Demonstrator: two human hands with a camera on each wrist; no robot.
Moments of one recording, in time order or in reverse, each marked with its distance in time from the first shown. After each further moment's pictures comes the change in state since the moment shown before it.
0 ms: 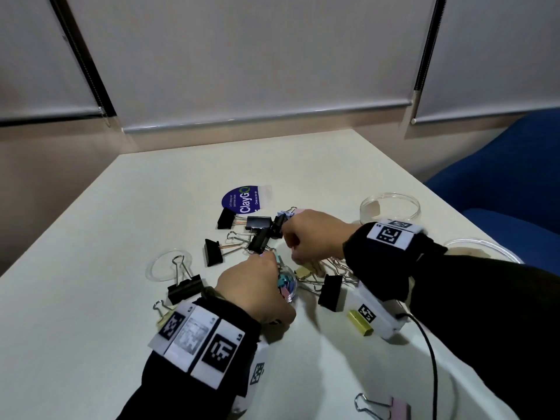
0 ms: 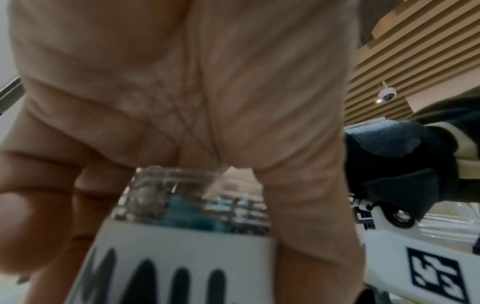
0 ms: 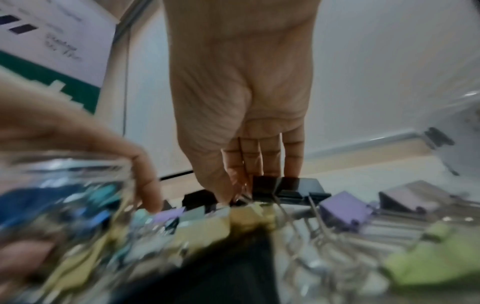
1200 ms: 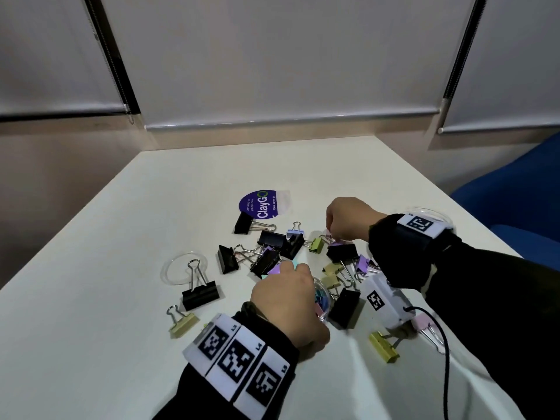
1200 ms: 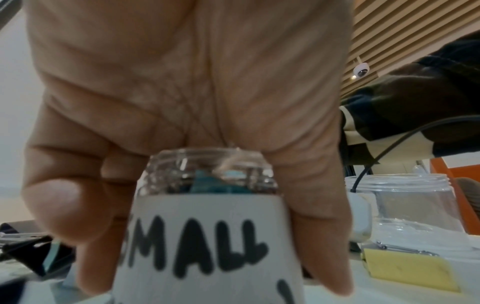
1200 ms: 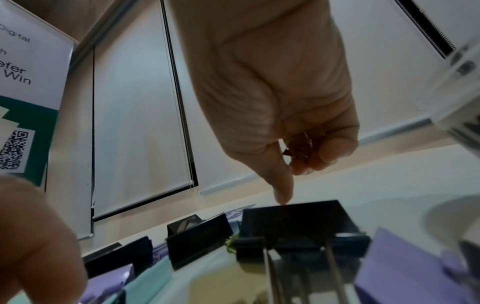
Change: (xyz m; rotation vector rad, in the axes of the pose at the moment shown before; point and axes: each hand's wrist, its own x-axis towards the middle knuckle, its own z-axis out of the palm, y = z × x) left_hand 0.000 0.020 0.003 0.068 -0.010 -0.012; right_hand 0.037 0.041 -0.013 0.069 -0.006 0.390
